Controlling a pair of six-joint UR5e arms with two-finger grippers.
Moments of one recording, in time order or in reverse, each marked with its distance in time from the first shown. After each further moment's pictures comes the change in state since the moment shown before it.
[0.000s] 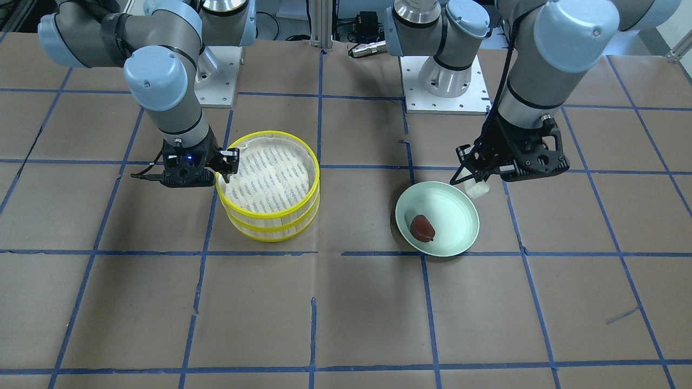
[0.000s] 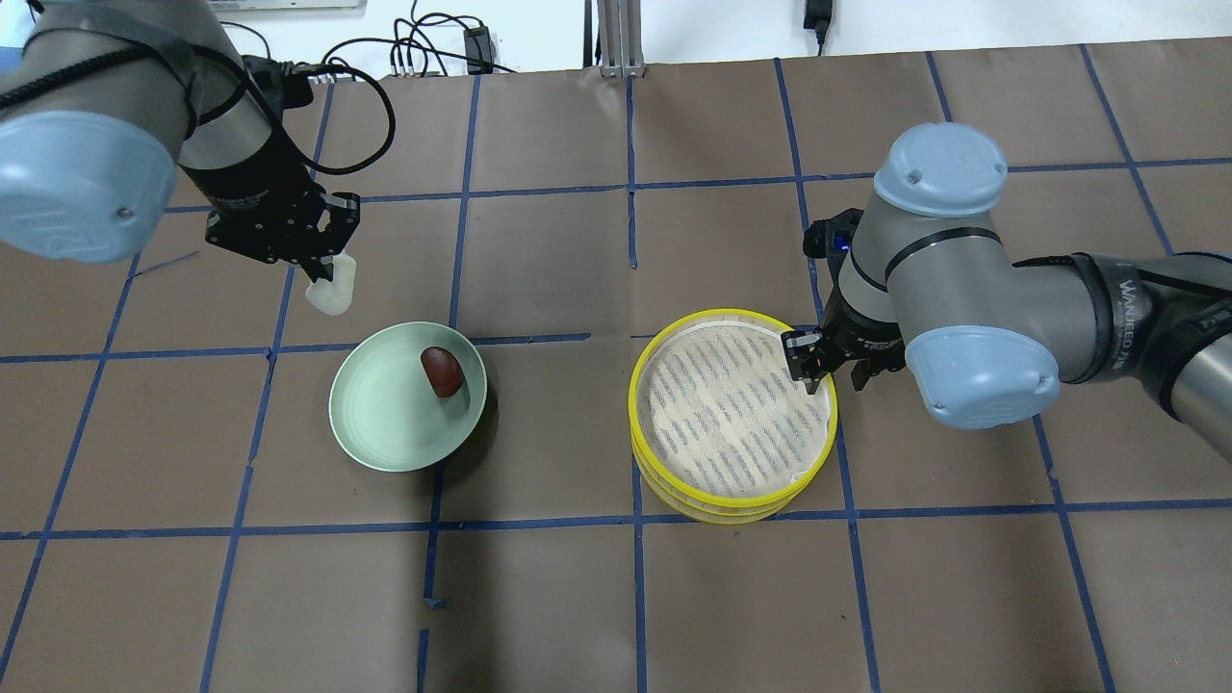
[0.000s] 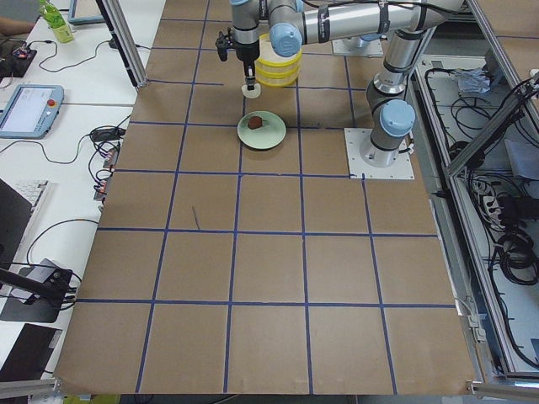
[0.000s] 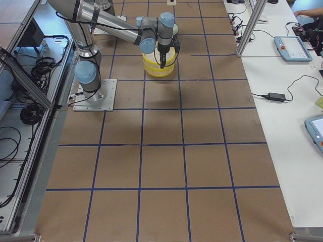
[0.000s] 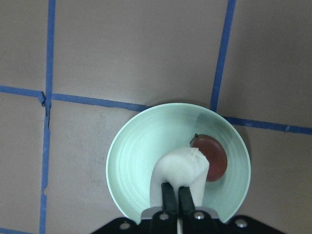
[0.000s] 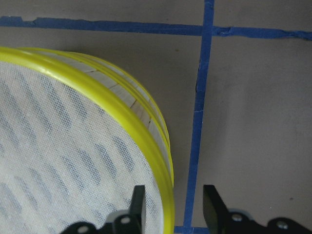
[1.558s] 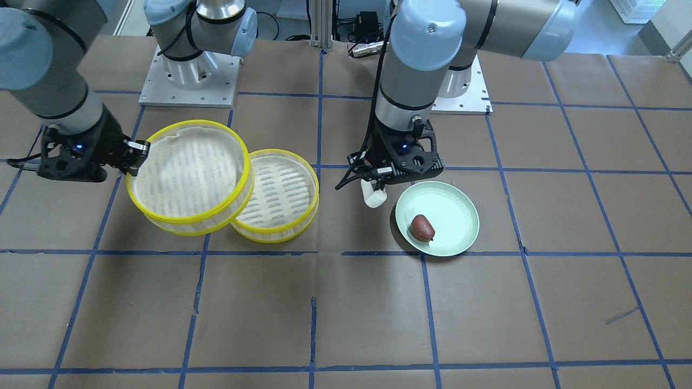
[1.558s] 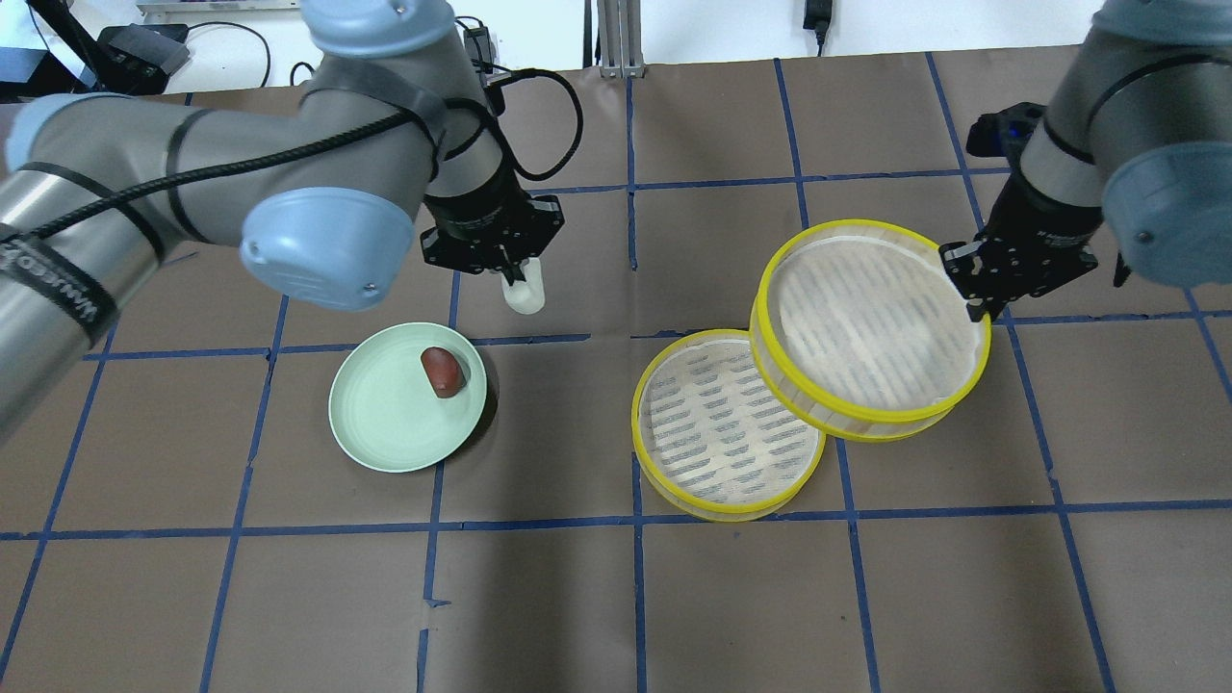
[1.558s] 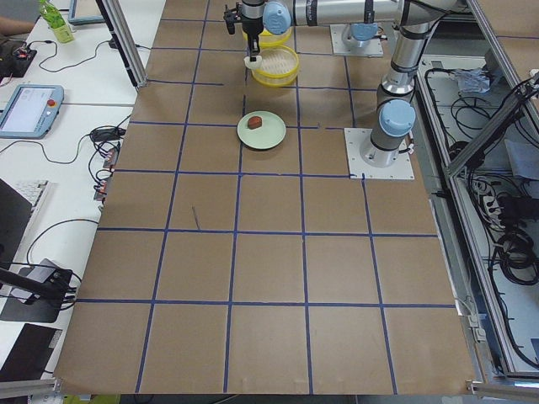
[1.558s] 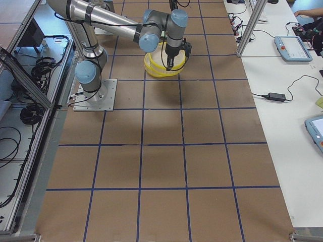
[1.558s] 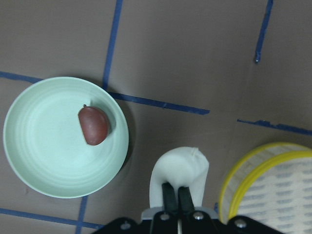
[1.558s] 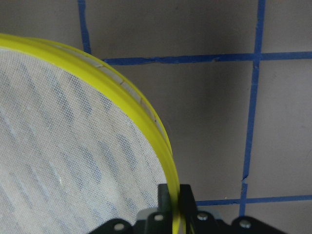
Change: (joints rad) left arm -0.322 -0.130 -0.010 0.249 -0.085 -0.453; right arm -0.280 -0.028 -0.230 0.297 -0.056 -0.186
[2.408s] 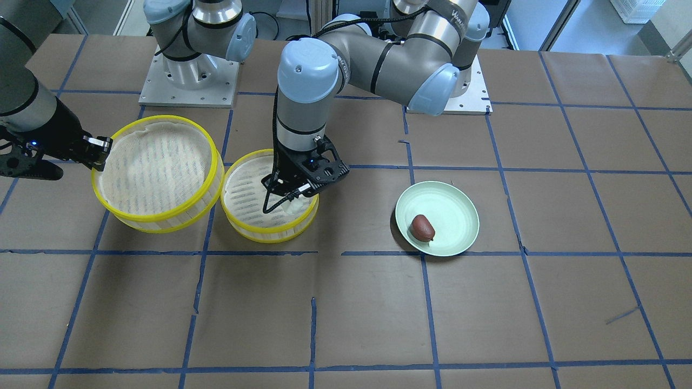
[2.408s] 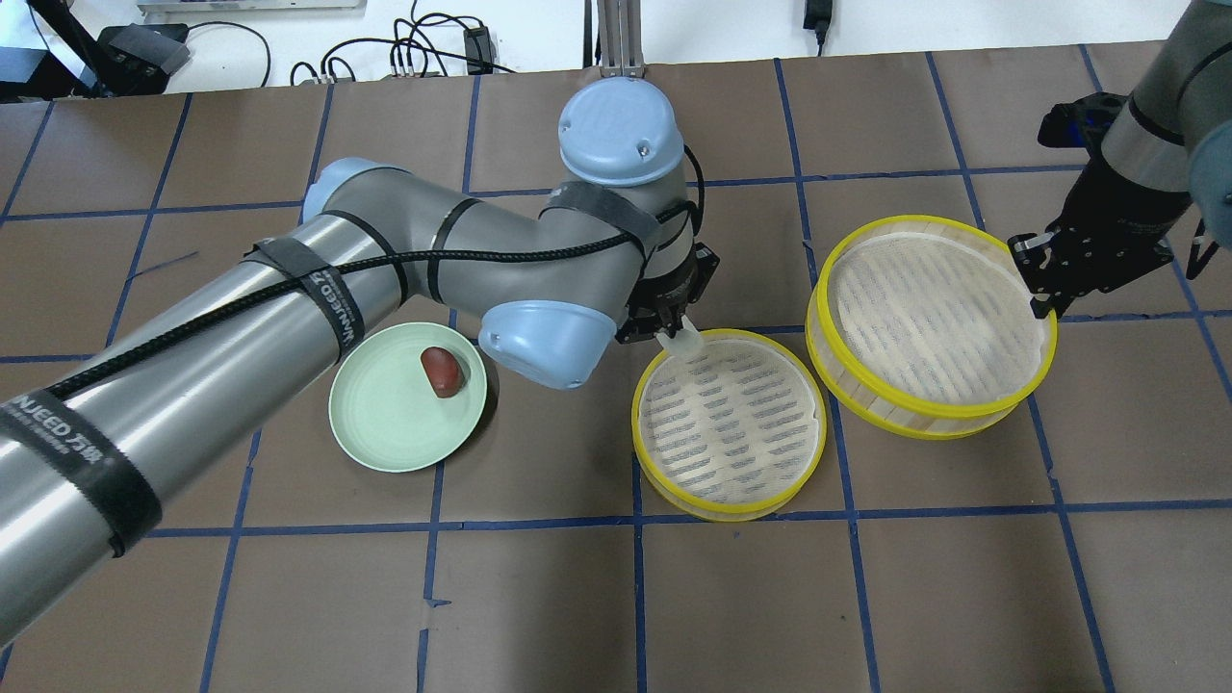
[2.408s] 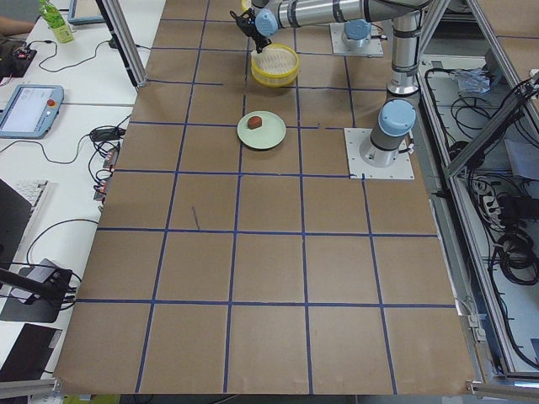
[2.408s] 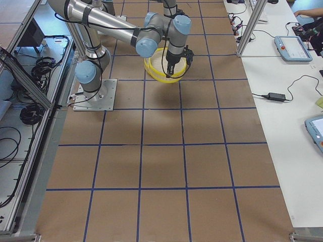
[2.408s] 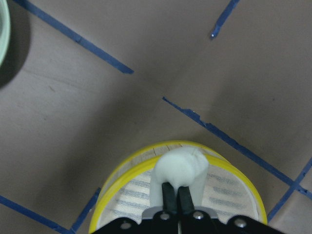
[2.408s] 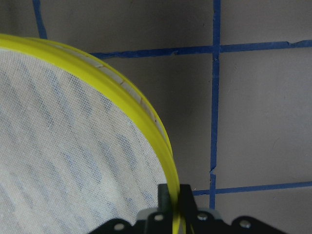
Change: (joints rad) left arm -0.219 -0.173 -0.002 0.209 -0.063 -0.621; right arm -0.073 0.002 -0.016 0.032 -0.027 -0.047
